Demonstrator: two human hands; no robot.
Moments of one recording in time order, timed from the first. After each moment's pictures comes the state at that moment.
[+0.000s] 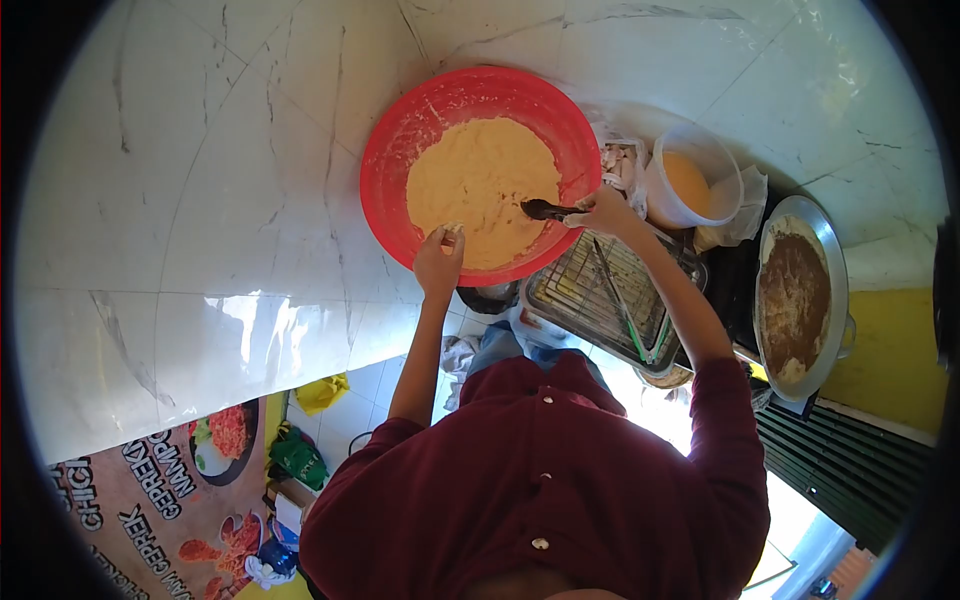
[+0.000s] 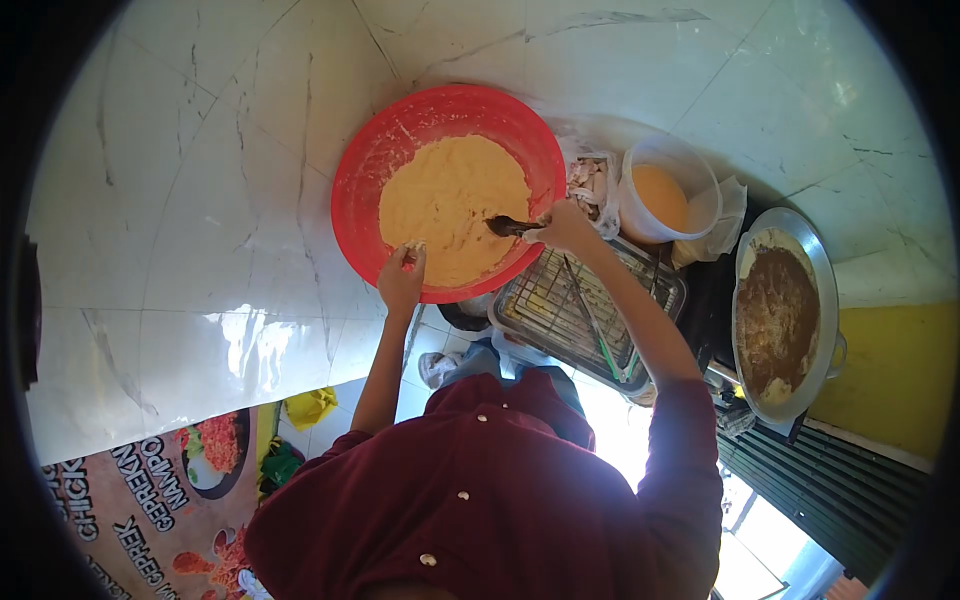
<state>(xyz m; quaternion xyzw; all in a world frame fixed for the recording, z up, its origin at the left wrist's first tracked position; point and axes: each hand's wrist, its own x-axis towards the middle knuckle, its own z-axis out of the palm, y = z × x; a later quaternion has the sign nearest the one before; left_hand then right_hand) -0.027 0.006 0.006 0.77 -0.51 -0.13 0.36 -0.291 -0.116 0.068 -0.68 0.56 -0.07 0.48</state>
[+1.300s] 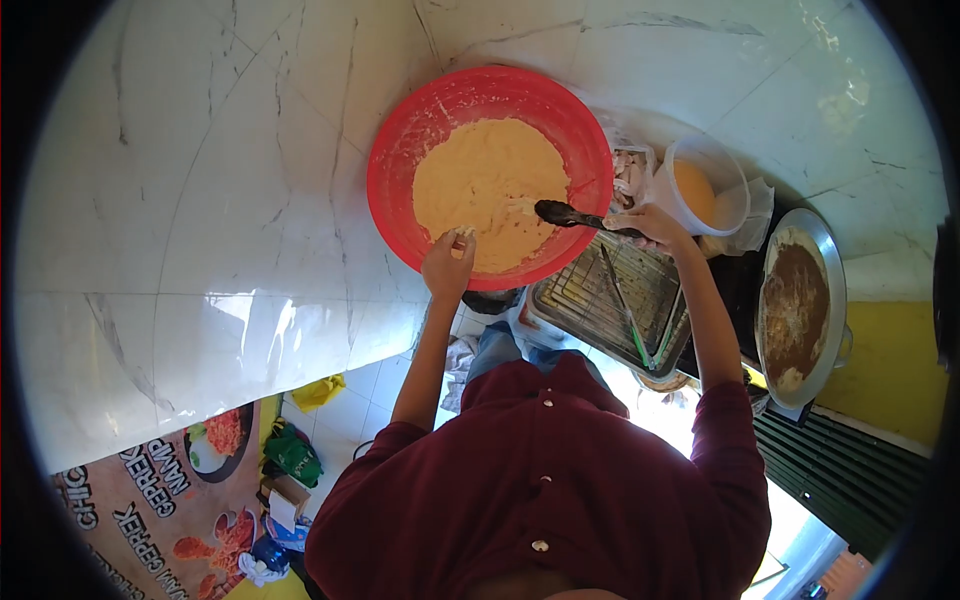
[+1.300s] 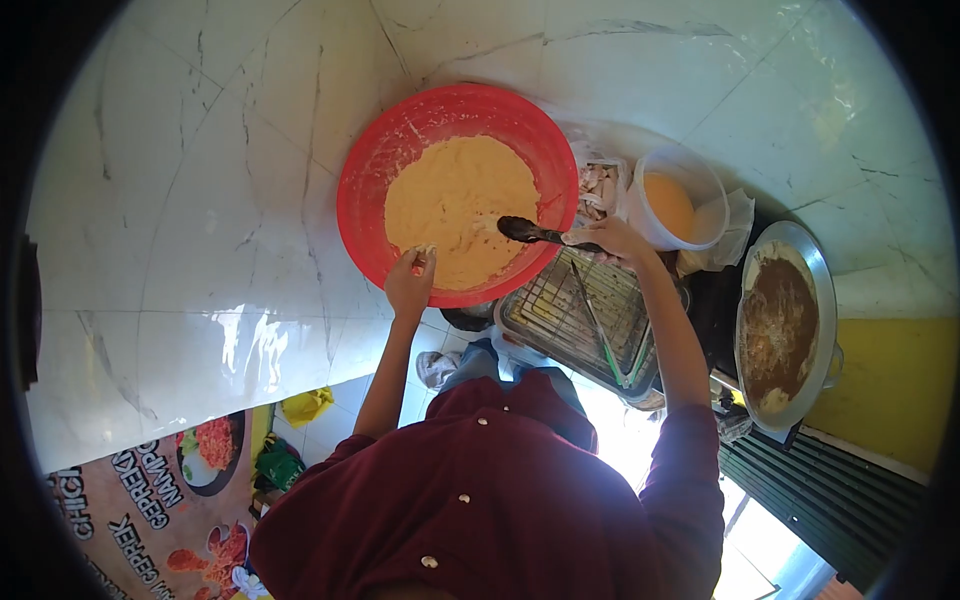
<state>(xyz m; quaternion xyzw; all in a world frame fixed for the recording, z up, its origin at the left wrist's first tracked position) -0.022 0.004 -0.003 0.74 -0.53 -0.10 0.40 -0.337 -0.118 0.075 -0.51 0.59 -0.05 0.63</state>
